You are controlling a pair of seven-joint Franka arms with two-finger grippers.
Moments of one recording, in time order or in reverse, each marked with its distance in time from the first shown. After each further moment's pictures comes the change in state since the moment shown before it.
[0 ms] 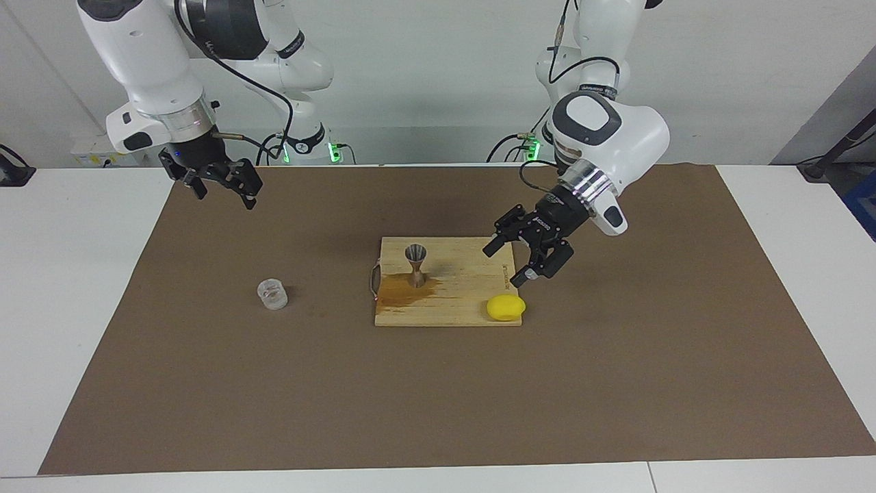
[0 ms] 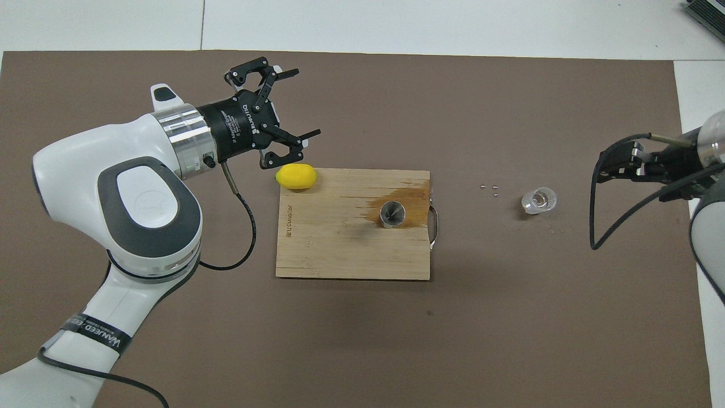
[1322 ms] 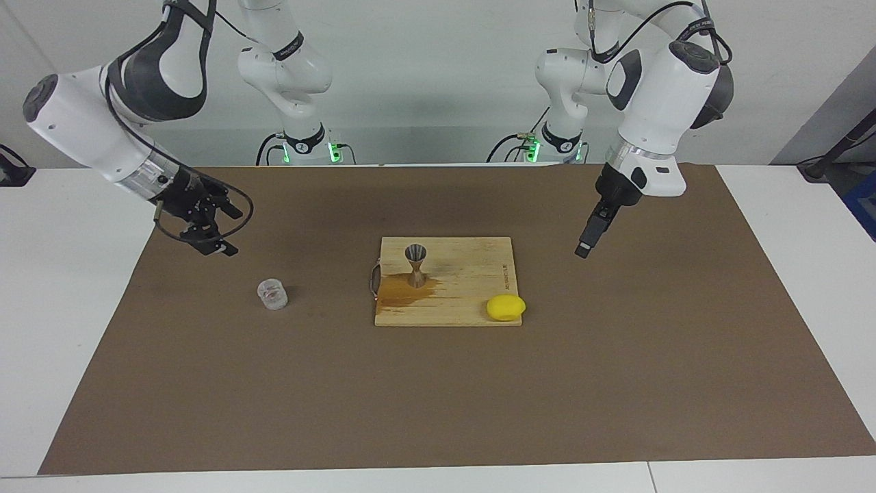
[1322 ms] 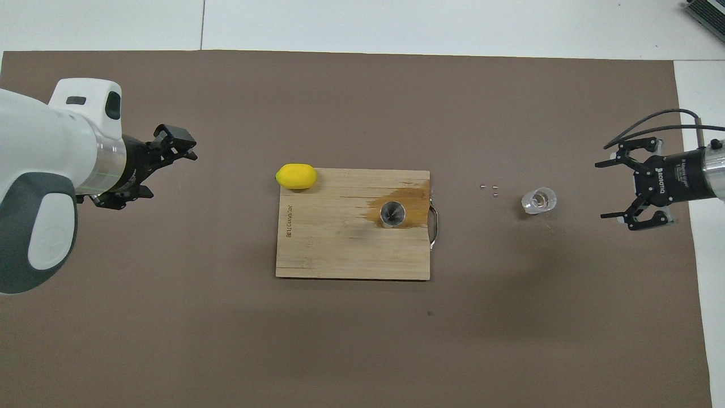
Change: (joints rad) left arm 0.200 -0.165 0.018 -0.021 1.184 -0.619 0.427; right arm -0.301 0.210 -0.011 -0.207 0.561 0.220 0.629
